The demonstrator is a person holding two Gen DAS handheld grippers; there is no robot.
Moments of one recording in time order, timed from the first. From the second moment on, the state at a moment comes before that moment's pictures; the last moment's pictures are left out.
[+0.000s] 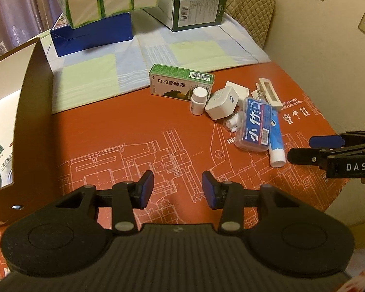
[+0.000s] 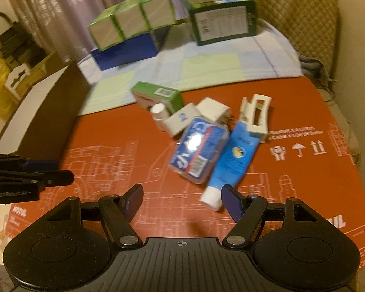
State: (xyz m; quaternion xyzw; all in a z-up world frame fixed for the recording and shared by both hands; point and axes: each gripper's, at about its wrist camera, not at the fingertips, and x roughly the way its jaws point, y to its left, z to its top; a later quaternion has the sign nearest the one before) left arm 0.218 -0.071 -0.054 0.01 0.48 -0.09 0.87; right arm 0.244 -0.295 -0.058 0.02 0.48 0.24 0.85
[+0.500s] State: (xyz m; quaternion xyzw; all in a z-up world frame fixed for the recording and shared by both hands) left arm 0.252 -0.105 -0.068 0.03 0.47 -0.12 0.87; right arm 0.273 -0.316 -0.073 0.03 0.48 0.20 0.85
